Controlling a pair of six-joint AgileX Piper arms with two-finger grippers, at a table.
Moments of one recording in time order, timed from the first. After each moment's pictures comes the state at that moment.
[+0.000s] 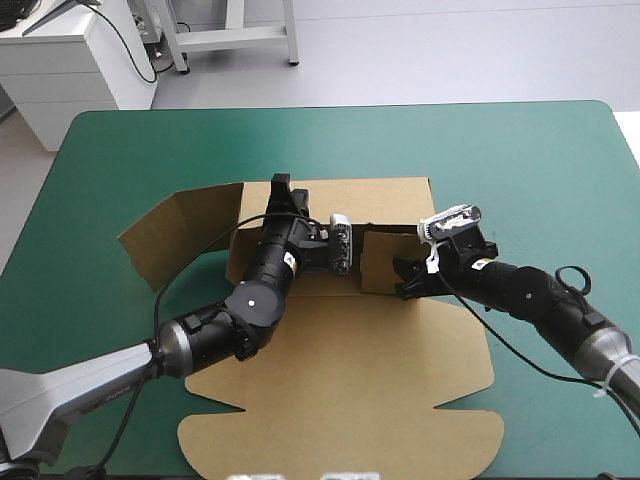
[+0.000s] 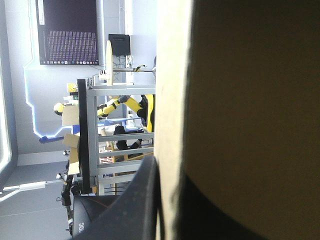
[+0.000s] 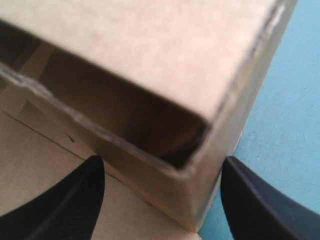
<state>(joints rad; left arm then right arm) -0.94 1.51 -1.02 1.66 0.66 -0.42 0.38 1.27 -0.77 0.75 0.28 -0.77</state>
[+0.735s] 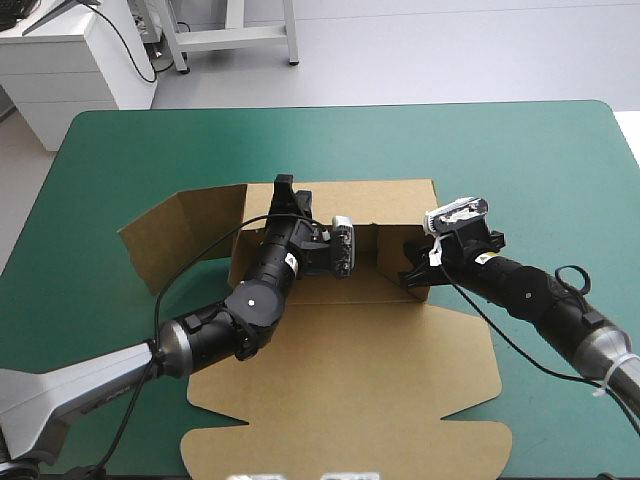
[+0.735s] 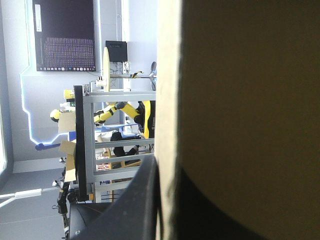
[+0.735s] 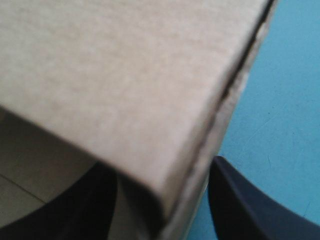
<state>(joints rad) -0.94 1.51 -1.02 1.66 0.63 -0.42 0.38 1.27 -0.77 0.75 0.18 -0.79</state>
